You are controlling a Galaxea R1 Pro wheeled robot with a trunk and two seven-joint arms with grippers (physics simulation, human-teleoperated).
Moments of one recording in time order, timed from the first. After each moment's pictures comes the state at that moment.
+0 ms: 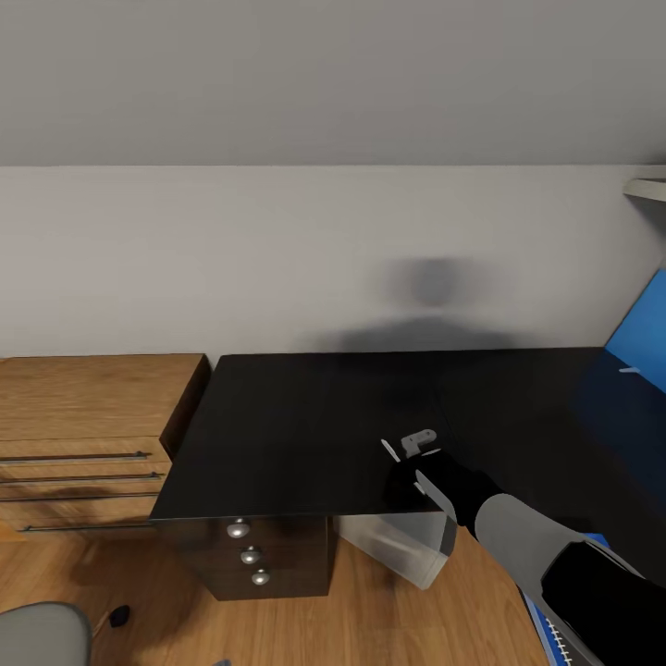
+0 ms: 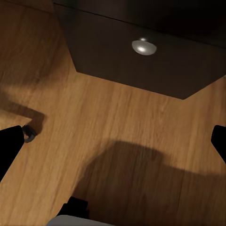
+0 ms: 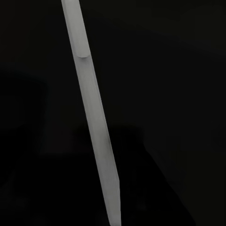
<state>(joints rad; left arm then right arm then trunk) -0.15 -0.04 -0.10 -0.42 0.32 -0.35 0.12 -0.96 -0.02 0.75 -0.35 -0.46 0.41 -0.07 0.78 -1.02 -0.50</state>
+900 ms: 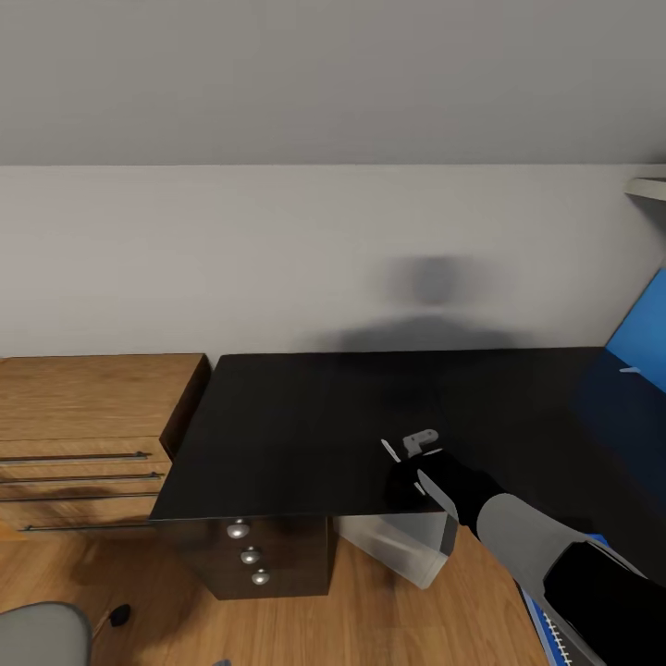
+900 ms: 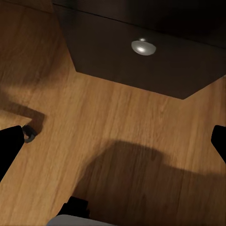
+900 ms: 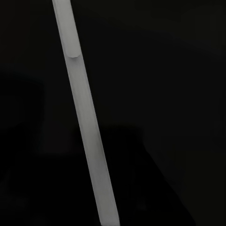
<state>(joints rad) -0.15 -0.04 -0.10 -0.42 0.32 -0.36 0.12 -0.96 -0.03 0.74 -0.35 -0.47 0.41 -0.07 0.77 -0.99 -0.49</state>
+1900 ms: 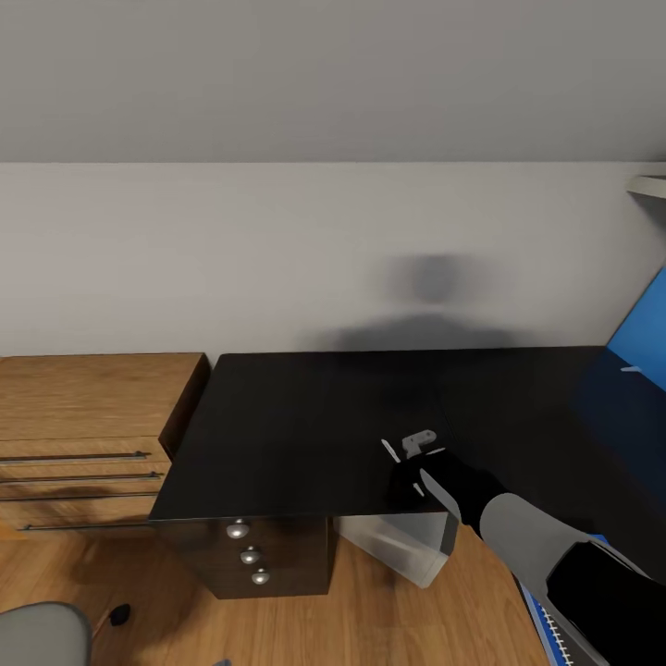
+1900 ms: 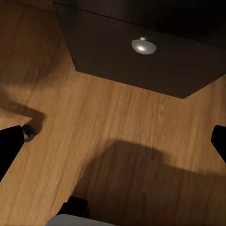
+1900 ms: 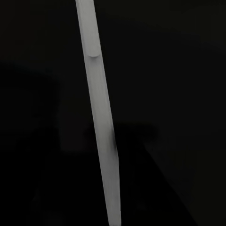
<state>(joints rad) -0.15 -0.04 -0.09 -0.42 0.32 -0.36 0.12 -0.96 -0.04 0.75 -0.36 -0.47 0.41 0.00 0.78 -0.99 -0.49</state>
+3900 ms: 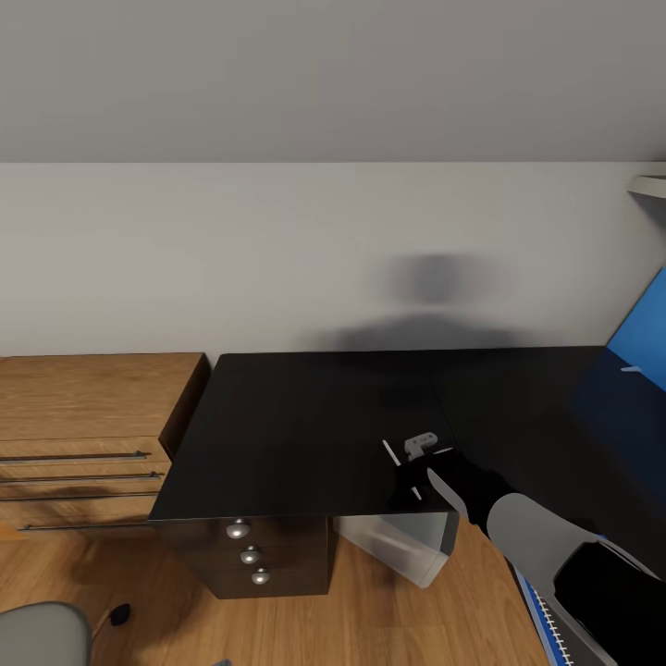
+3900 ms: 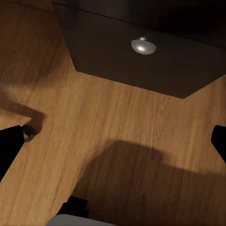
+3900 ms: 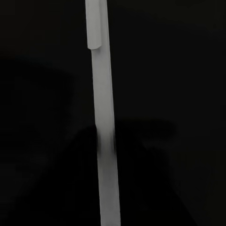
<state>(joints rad) -0.15 -0.04 -0.09 -0.42 0.32 -0.36 0.12 -0.96 -0.07 0.74 -0.36 -0.48 0.43 0.10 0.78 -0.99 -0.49</state>
